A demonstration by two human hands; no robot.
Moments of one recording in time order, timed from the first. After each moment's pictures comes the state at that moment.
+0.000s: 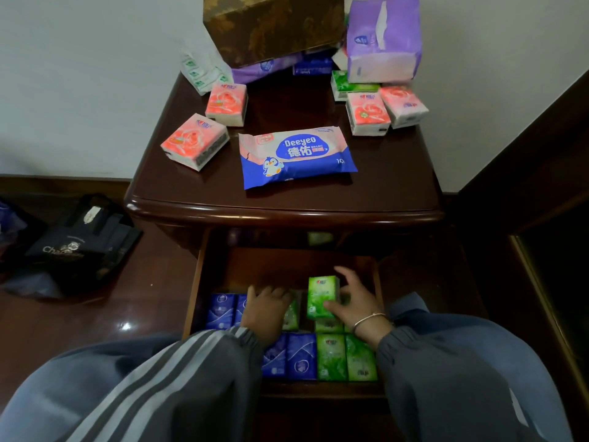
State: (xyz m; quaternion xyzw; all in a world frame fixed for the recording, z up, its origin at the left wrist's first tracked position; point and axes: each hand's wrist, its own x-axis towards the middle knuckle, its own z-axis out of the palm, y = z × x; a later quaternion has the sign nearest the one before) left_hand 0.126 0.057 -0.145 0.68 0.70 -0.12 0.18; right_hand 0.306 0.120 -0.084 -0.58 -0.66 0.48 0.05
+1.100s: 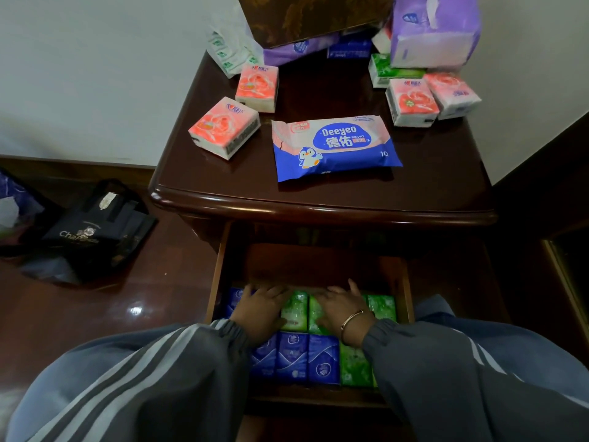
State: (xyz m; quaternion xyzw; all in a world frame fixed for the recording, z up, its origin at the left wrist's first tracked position) left_hand 0.072 0.041 -0.151 0.70 0.67 -0.12 0.23; right_hand 0.249 0.122 -0.141 -0.34 -0.89 0.14 -0.26
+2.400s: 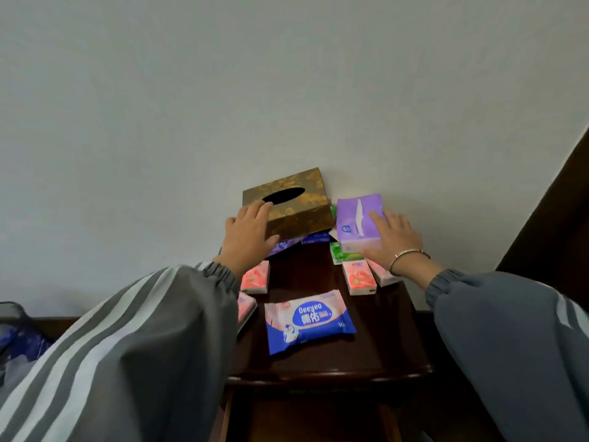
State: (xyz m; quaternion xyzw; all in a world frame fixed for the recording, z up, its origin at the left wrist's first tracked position) left_hand -0.004 0.261 0.185 0.65 0.73 0.16 -0.10; right_hand 0.276 0.370 0.153 -0.57 -0.82 0.04 0.08
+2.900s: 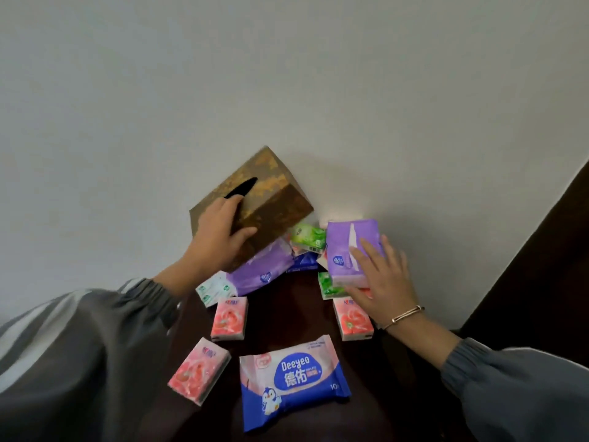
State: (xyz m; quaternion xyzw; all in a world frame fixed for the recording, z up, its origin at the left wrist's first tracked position) left_hand -0.036 0.320 0.212 0.67 0.67 0.33 -0.04; right_hand 0.261 0.371 0.135 -0.47 -0.86 -0.10 0.19
